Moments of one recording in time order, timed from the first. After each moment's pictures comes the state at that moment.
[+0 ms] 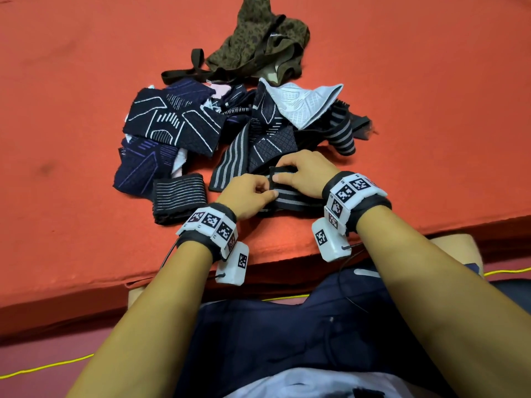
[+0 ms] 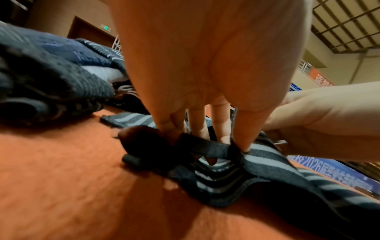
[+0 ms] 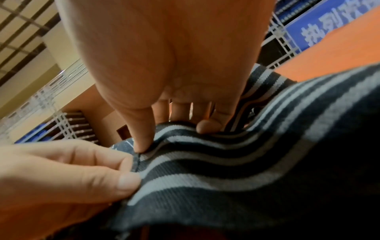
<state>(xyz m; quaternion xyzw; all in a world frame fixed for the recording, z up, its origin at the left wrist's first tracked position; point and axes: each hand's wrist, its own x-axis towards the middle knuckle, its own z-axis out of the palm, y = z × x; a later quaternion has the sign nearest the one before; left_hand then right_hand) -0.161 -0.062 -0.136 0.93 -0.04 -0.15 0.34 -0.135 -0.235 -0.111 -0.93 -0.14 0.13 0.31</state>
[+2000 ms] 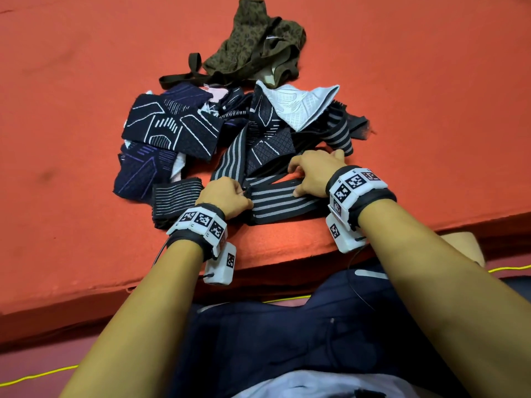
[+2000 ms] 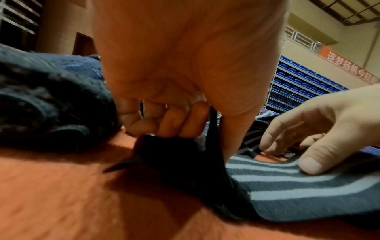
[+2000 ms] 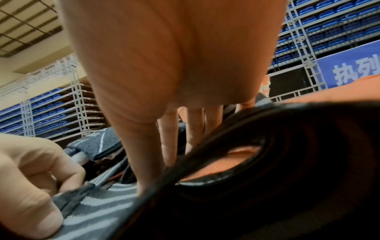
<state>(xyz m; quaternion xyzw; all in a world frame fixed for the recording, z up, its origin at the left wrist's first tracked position) -0.146 -0.031 -0.145 0.96 0.09 -0.17 0.20 -0.121 -0.248 -0.112 -0.97 -0.12 0.18 0.10</state>
